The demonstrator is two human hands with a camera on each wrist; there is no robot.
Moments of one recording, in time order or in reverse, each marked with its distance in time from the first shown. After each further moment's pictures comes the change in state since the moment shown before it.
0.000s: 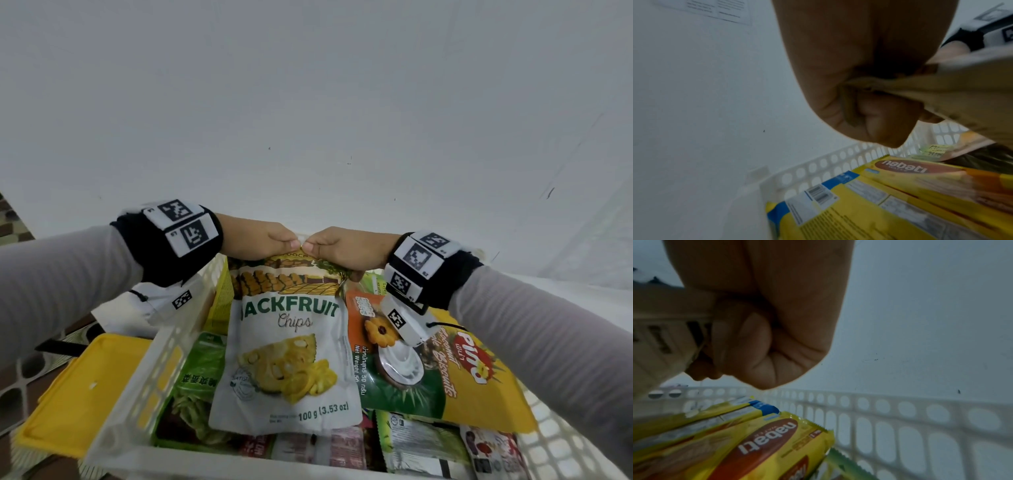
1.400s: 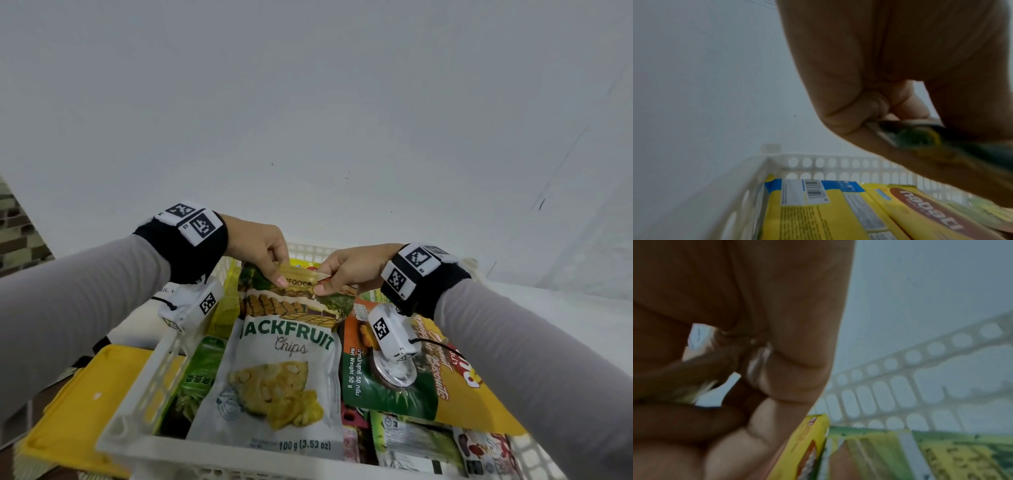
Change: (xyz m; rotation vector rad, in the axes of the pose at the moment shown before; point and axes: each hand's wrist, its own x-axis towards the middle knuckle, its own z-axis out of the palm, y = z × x) left_hand -0.003 -0.004 -0.011 -0.132 -0.179 -0.086; right_hand 0.000 0.026 0.003 0.287 -0.278 0.076
